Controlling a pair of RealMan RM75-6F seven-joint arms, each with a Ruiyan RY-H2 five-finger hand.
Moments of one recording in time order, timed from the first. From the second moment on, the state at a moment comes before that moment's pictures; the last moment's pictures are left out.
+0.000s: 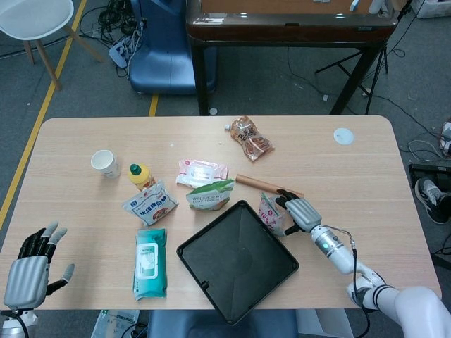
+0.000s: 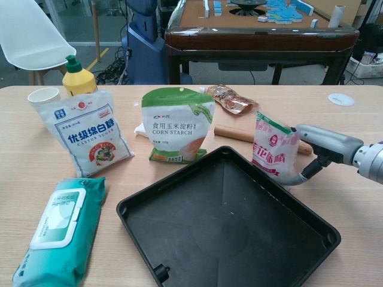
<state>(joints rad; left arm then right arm) 0.01 -1.25 -0.02 -1.75 1.54 1.59 0.26 0.63 -1.76 -0.02 -0.75 -1.62 0.99 0.69</state>
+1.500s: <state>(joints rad) 0.01 -1.25 -0.01 -1.76 1.55 1.59 0.27 0.41 -1.59 -0.15 -0.93 -1.66 1.25 0.63</state>
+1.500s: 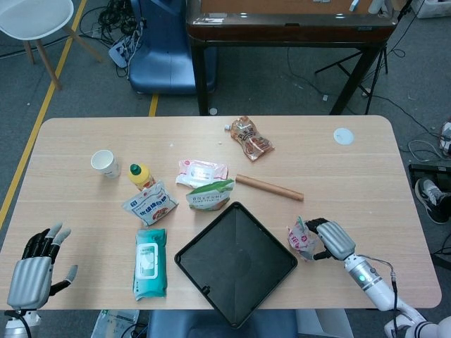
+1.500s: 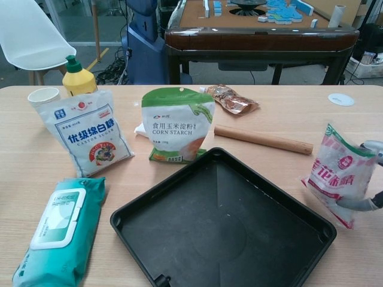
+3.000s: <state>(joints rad) 0.04 -1.24 0.00 -1.76 1.54 1.61 0.26 0.35 -1.63 -0.19 -0.89 -1.74 1.28 0.60</state>
